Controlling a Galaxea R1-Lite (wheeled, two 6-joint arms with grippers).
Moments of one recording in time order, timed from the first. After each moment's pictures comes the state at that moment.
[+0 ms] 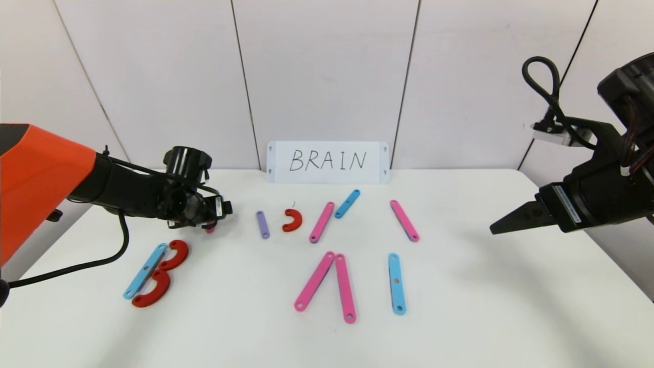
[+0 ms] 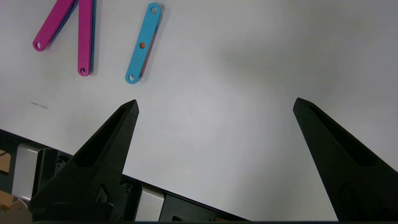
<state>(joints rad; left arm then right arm) -0.13 2.12 -1.29 -0.07 0.20 -0.32 0.19 1.59 -1.42 0.83 0.20 0.00</state>
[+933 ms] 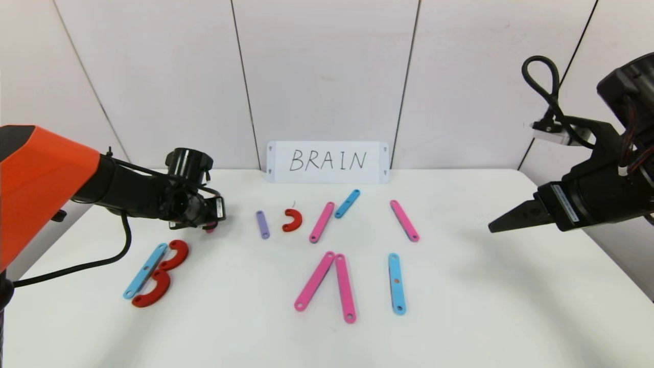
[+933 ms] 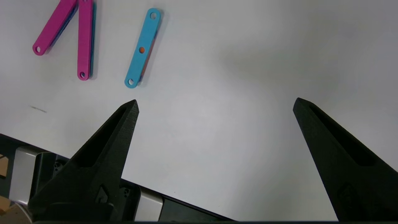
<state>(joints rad) -0.13 2.14 -1.30 -0.07 0.20 -0.31 0.19 1.59 -1.40 0.80 0.20 0.00</state>
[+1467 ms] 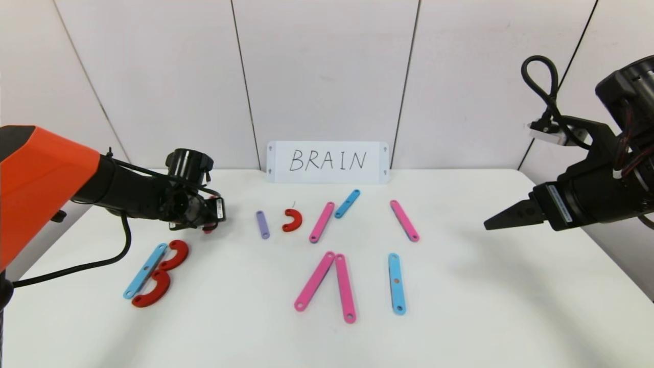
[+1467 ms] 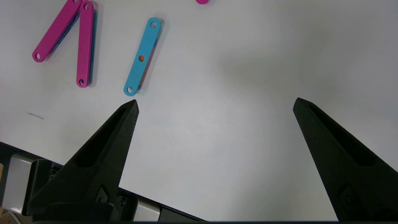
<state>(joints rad) -0.13 2.13 -1.29 -0.07 0.20 -0.31 0.19 1.58 -1.37 0.74 0.19 -0.01</state>
